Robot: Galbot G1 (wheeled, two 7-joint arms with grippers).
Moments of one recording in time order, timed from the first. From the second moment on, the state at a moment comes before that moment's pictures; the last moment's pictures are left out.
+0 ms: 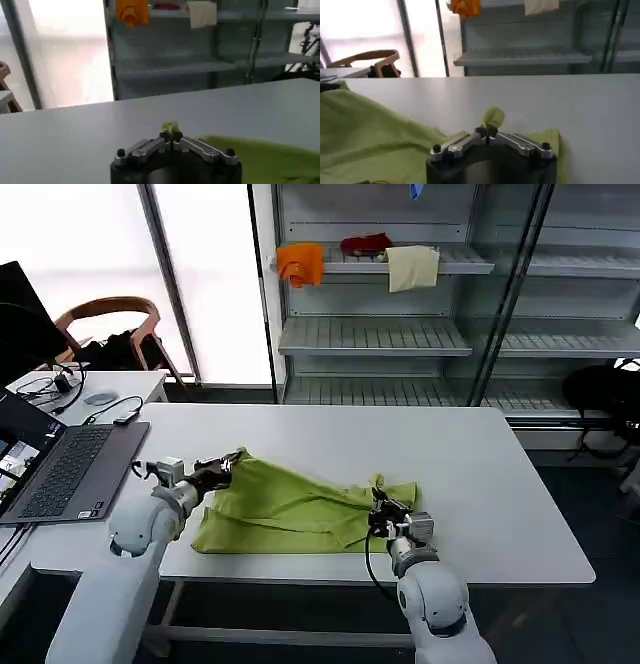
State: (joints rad) left arm 0.83 -1.14 -0.43 -1.62 -0.37 0.58 0.27; right arm -1.10 1.53 0.34 1.90 0.12 -0.58 0.05
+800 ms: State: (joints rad) left arm 1.07 -1.13 -0.52 -1.78 -0.31 0.57 0.32; right arm -1.12 1.53 0.35 1.91 0.06 -0.58 0.04
